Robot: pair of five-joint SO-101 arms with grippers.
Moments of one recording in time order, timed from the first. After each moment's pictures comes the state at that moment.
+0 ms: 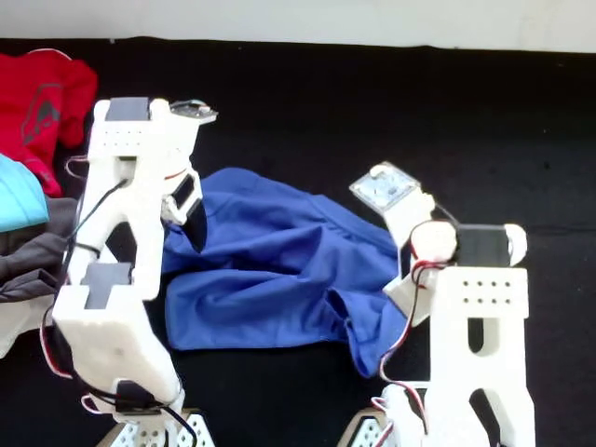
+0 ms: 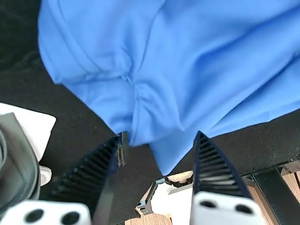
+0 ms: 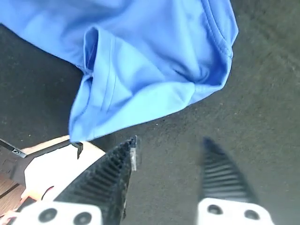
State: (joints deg) left arm -8.2 21.4 -15.8 98.9 -22.9; right arm -5.1 -37.7 26.8 99.7 39.9
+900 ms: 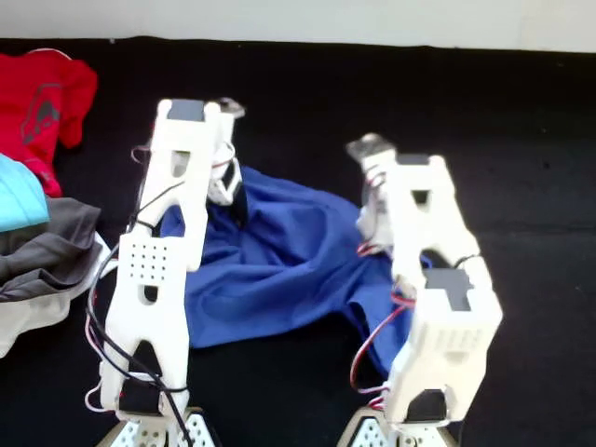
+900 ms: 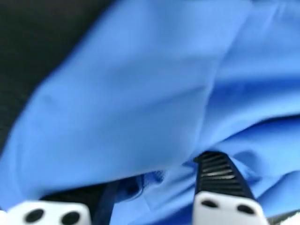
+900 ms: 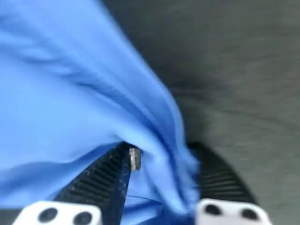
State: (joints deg) left arm -3.6 63.2 -64.0 99.6 -9.5; right arm -6.2 25.7 0.6 69.9 22.0
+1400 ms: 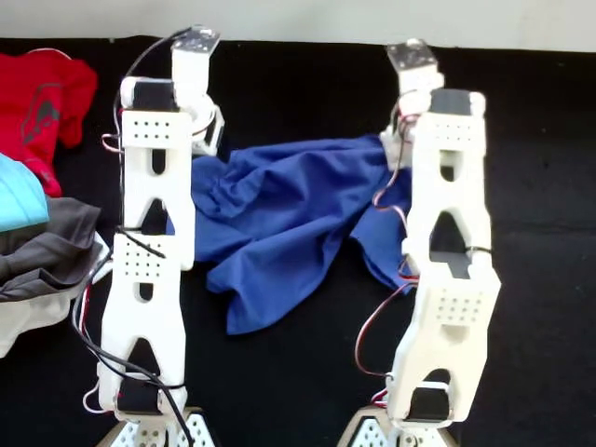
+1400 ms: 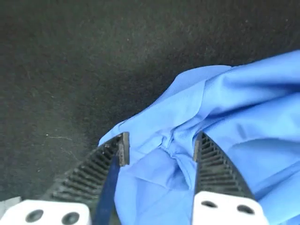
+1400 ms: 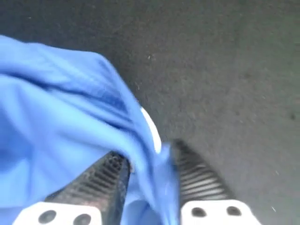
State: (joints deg) left arm -5.1 63.0 -90.5 100.8 -9.0; right arm -2.2 35.2 -44.1 86.1 18.2
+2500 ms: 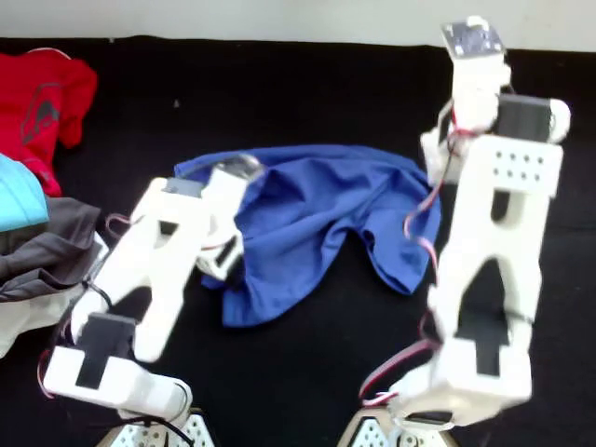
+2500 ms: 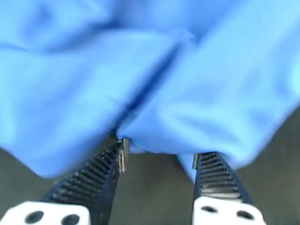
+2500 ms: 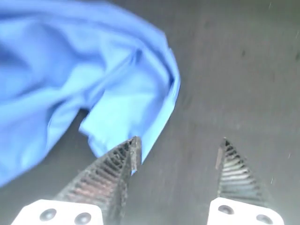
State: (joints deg) left arm 1.2 1.3 30.2 61.4 -19.7; right arm 2.2 -0.3 -25.7 100.2 18.2
